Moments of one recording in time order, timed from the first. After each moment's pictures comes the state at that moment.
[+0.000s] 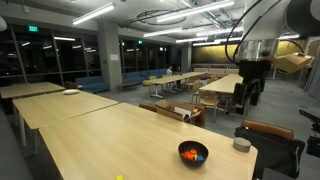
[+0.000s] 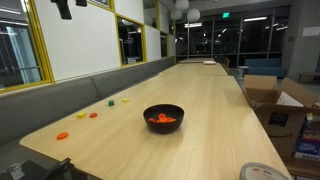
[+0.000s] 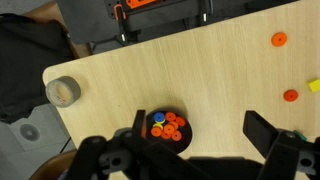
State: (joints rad) arm 0.02 -0.90 0.23 -2.52 0.04 1.66 0.36
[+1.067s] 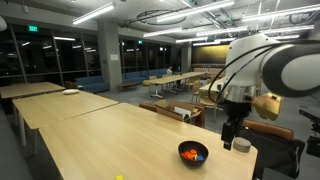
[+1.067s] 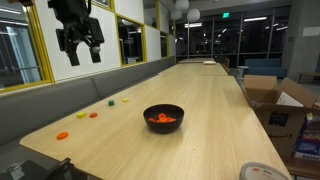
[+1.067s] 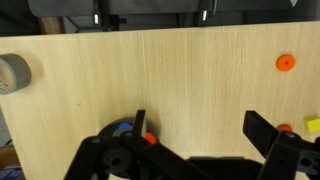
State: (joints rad) arm 0.12 -0.74 0.24 -2.74 0.05 2.02 0.25
